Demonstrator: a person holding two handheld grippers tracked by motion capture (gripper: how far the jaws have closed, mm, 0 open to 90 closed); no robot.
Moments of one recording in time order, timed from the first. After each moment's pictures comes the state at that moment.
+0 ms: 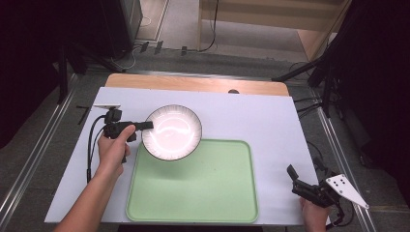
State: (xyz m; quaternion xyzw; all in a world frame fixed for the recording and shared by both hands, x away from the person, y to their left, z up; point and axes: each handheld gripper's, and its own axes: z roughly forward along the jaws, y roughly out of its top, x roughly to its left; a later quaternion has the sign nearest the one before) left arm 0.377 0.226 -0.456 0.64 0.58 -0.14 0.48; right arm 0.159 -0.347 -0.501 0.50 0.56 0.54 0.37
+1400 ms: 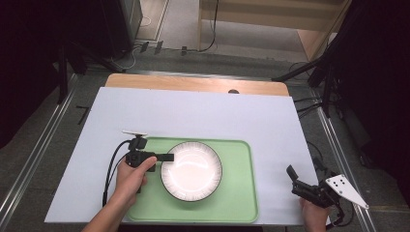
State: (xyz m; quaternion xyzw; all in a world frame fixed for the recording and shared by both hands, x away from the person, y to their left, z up) left arm 0.316 0.169 -0.498 0.70 0.53 -0.21 0.42; right arm 0.159 -0.346 -0.501 0.50 0.57 0.54 0.37
